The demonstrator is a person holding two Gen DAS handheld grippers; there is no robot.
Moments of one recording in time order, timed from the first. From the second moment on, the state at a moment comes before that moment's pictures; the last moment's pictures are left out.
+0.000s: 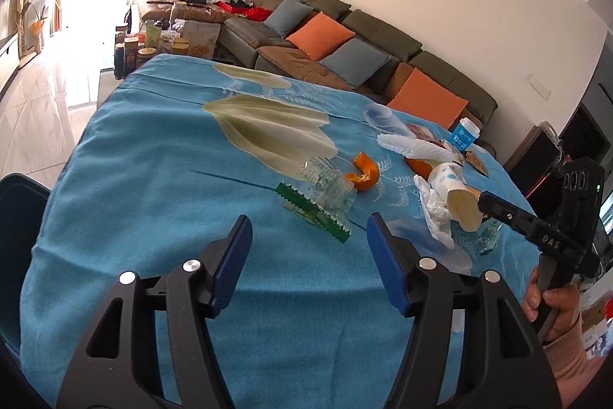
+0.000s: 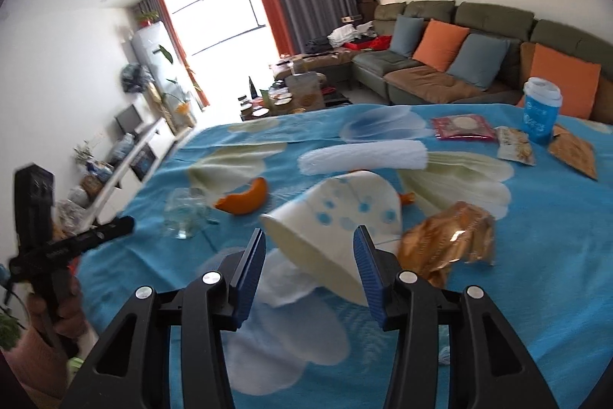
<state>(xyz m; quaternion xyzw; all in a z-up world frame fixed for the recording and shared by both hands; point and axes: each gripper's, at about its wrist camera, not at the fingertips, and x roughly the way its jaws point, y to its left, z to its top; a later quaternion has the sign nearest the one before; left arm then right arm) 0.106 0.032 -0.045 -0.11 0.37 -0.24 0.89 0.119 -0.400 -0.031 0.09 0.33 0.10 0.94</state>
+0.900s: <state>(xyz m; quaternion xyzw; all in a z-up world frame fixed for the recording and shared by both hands) 0.149 0.006 -0.072 -0.16 0.44 -0.26 0.85 0.115 -0.402 -0.029 0.01 0.31 0.05 0.95</state>
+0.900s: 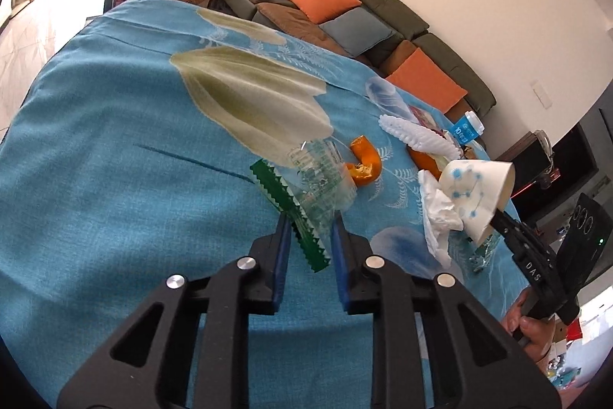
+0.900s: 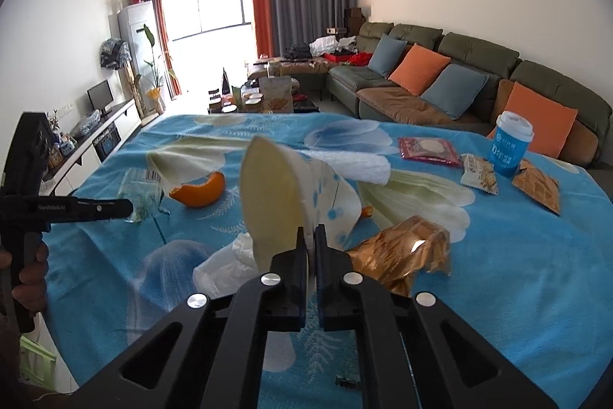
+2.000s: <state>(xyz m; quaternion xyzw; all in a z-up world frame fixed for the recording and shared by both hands) 0.056 0.088 -0.036 -0.13 0.37 -0.23 0.89 0.111 -0.344 -0.008 0.07 0.29 0.23 0.93</state>
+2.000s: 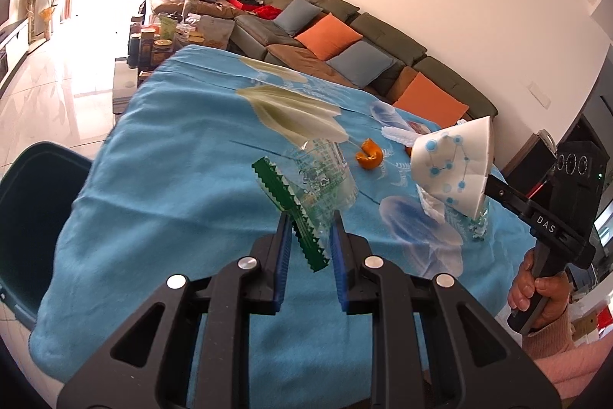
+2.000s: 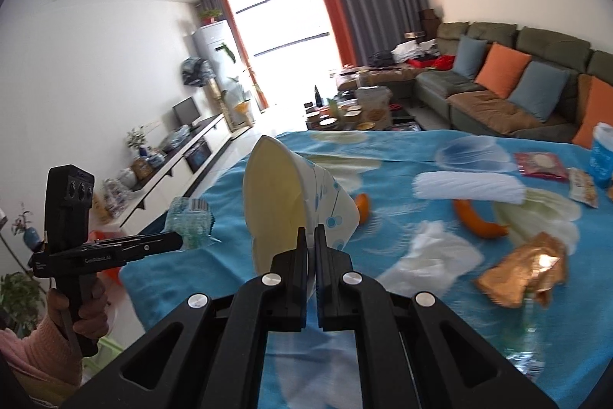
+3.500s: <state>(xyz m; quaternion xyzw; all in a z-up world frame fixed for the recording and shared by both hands) -0.016 0.175 -0.029 -0.16 0.35 -0.14 0.91 0.128 -0.224 -0.011 0.05 0.32 0.38 0.87</state>
